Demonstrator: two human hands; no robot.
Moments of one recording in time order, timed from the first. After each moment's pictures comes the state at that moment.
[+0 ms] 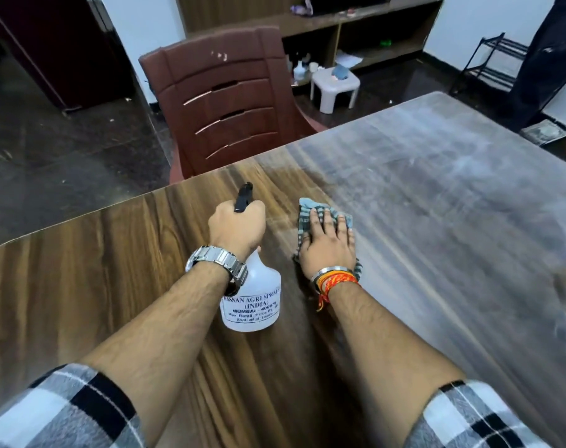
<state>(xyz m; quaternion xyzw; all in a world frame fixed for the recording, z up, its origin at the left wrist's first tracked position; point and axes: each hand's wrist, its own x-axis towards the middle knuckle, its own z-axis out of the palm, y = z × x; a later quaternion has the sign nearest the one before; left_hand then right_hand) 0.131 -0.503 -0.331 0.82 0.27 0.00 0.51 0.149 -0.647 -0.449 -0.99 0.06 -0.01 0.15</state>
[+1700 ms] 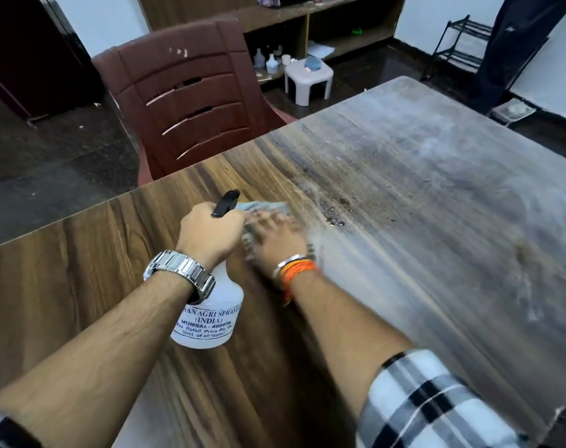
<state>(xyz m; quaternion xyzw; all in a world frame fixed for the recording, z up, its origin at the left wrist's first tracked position) 0.117 -0.519 -0.315 0.89 0.19 -0.03 0.41 0.159 -0.642 -0.445 -0.98 -0.14 0.05 0.13</state>
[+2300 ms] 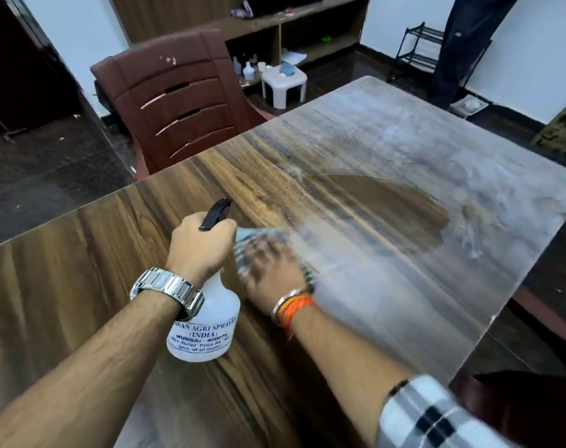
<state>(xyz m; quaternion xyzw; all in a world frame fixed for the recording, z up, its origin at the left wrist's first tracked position) 0.013 -0.499 -0.285 0.88 0.15 -0.03 0.45 0.011 -0.621 -0.438 -0.99 -0.10 0.04 0.11</state>
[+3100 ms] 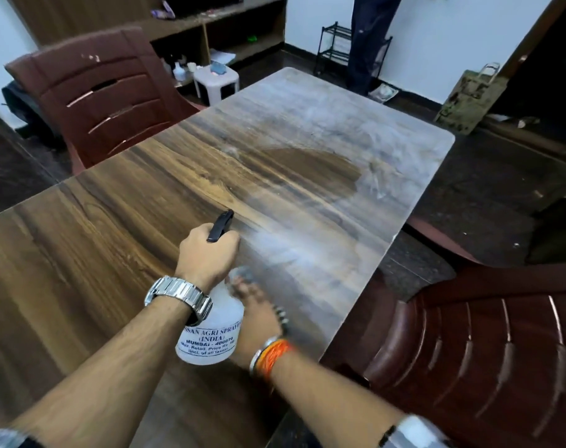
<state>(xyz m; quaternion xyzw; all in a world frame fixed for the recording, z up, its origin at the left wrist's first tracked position) -0.102 -0.547 -0.288 0.88 0.07 -0.12 0.45 -0.181 -0.616 -0.435 -0.98 -0.11 0.07 0.12</state>
